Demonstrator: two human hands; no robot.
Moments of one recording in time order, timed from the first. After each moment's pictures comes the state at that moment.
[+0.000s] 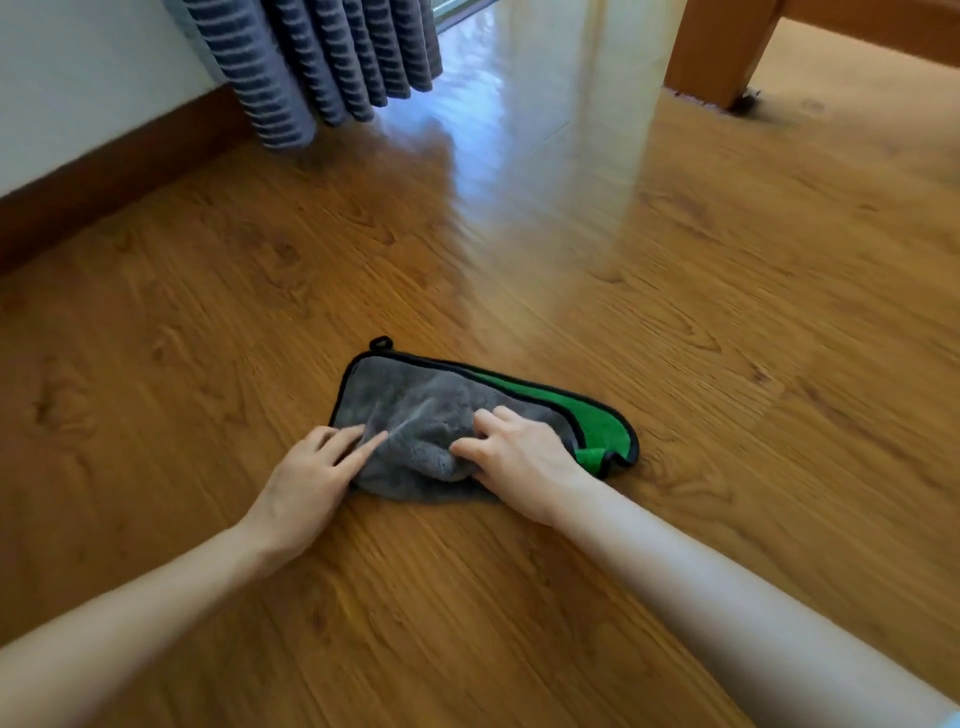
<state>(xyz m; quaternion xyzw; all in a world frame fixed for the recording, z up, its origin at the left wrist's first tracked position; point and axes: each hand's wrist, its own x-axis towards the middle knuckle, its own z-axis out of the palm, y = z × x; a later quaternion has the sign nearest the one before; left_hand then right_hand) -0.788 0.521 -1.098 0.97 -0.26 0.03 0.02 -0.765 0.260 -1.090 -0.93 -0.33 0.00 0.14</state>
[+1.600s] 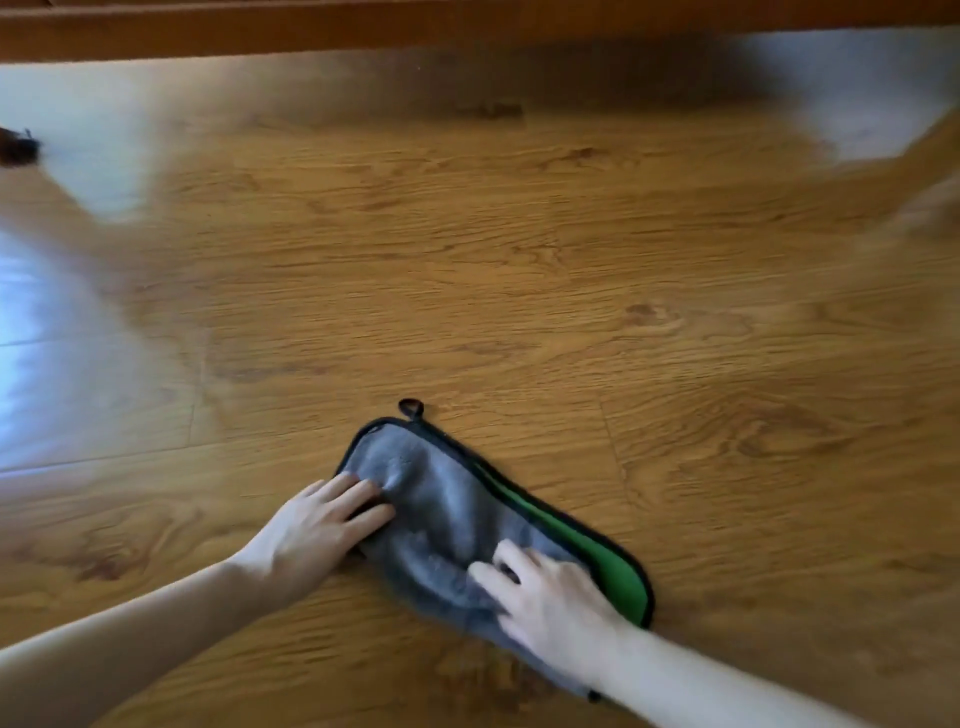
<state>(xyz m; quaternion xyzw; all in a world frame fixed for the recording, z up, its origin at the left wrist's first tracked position) -0.858 0.108 -1.109 0.65 -0.76 -0.07 -0.02 -1.130 -0.007 -1.096 -0.97 0.13 0.05 0.17</state>
